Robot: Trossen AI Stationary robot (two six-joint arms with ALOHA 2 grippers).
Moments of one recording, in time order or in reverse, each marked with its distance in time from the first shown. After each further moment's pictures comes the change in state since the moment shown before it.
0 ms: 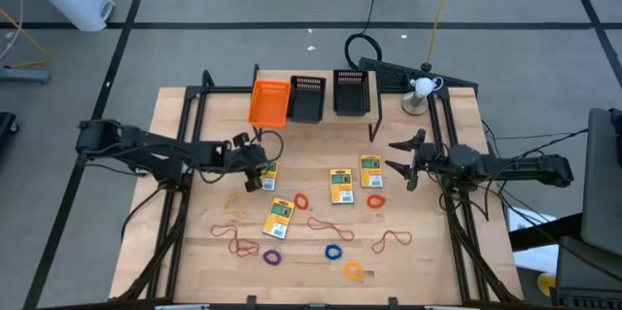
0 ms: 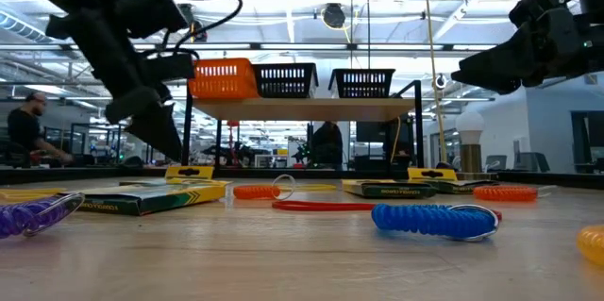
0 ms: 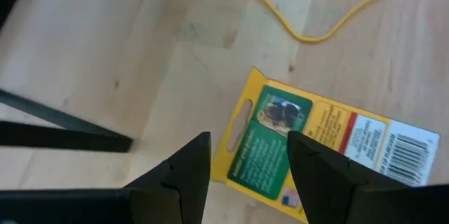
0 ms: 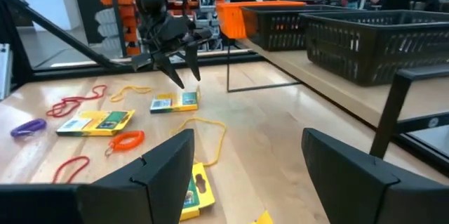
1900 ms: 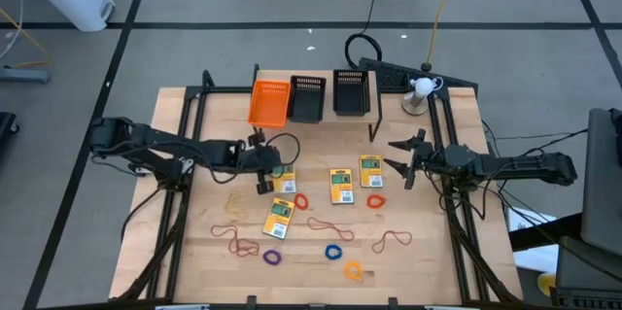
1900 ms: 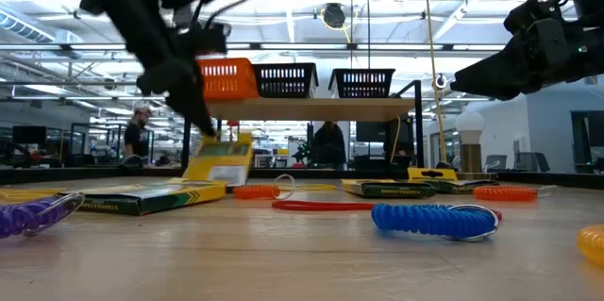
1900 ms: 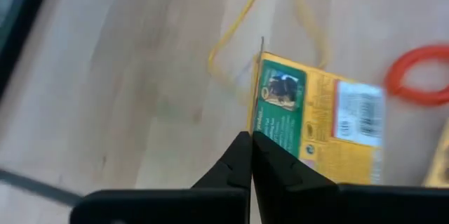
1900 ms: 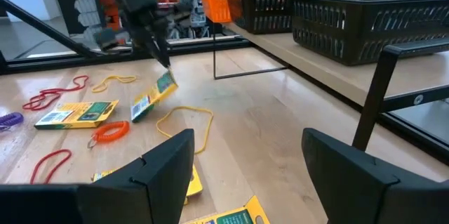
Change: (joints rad) left arm -0.071 0.118 0.238 -0.097 0.007 0.059; right arm 0.000 0.060 0.000 0.012 0.051 0.027
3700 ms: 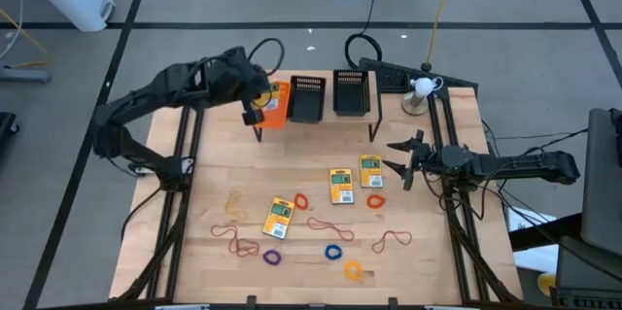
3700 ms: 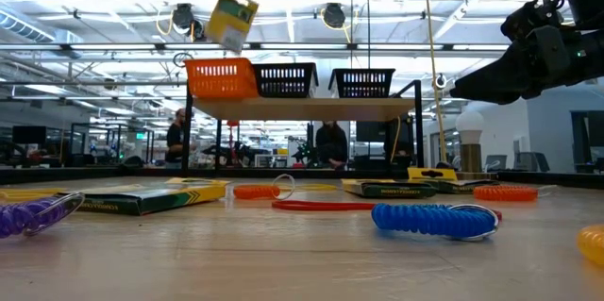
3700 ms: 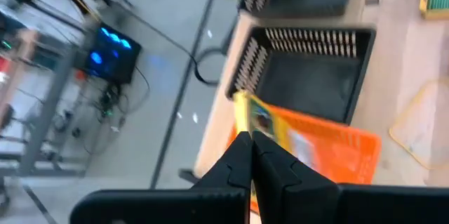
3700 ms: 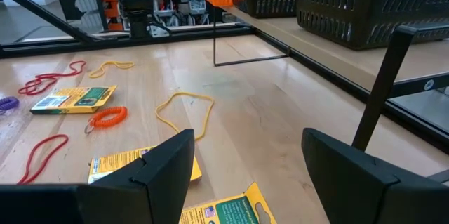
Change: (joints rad) left arm 0.304 0.033 0.993 -0.788 -0.128 0.375; right arm 0.000 0.047 0.000 -0.001 -0.004 0.000
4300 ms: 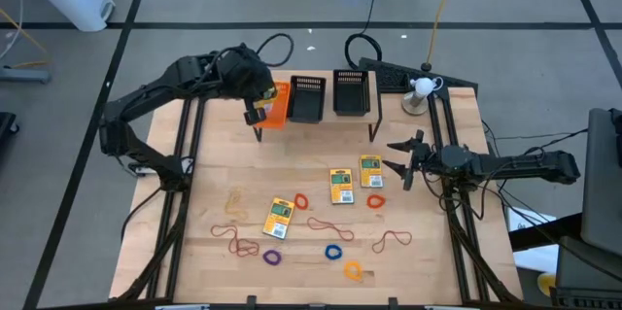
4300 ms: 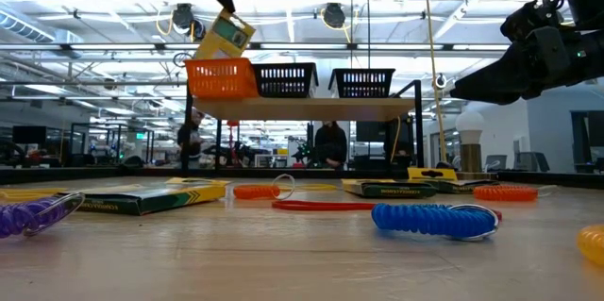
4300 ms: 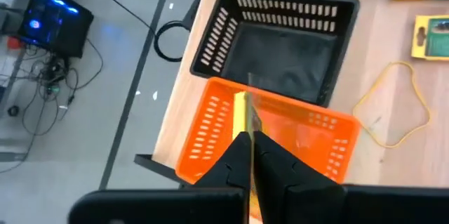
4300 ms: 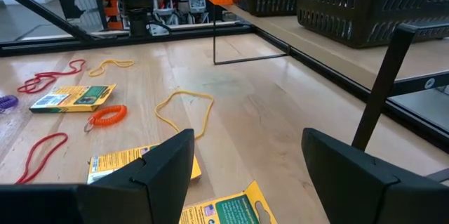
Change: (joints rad) left arm 0.094 0.046 0.000 -0.056 0.169 -0.051; right arm 0.000 0.005 0.000 0.002 0.000 0.000
